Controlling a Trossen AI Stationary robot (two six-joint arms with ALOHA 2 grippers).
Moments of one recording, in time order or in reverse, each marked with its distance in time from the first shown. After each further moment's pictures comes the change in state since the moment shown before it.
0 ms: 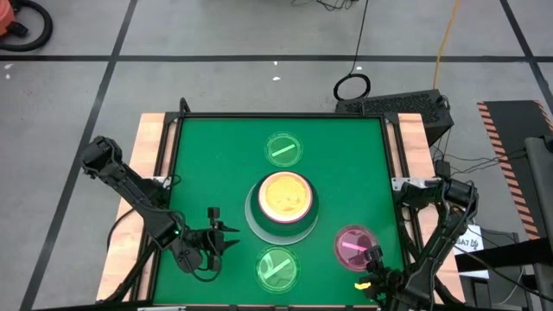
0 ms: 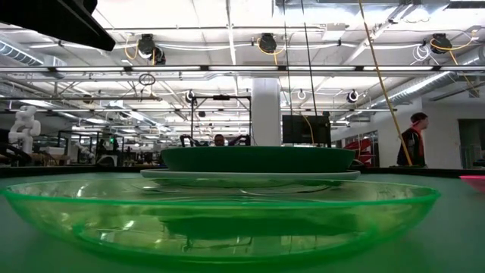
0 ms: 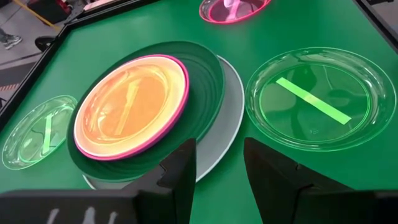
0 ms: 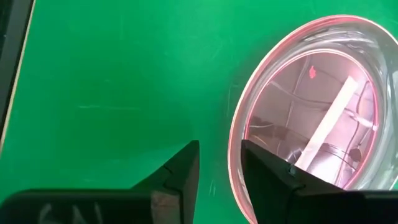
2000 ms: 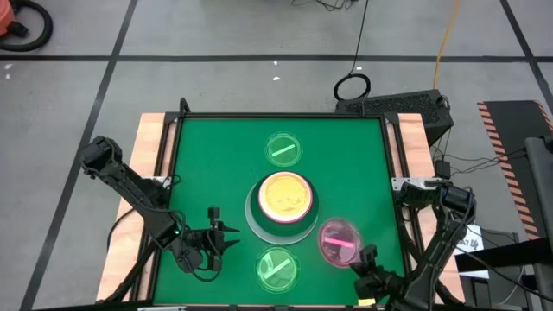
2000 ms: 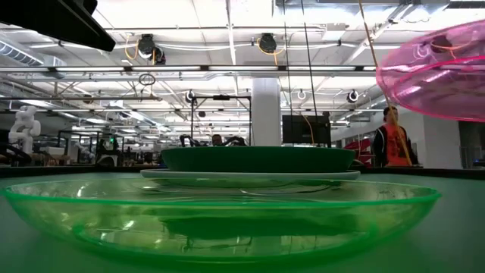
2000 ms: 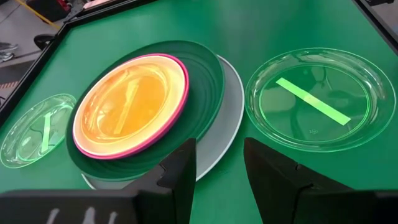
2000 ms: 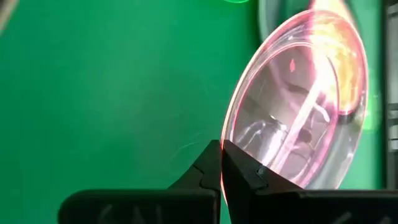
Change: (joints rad) left arm 0.001 0.000 0.000 0.000 0.003 -0.008; right arm -0.012 0.056 0.168 -0.207 0.425 -0.035
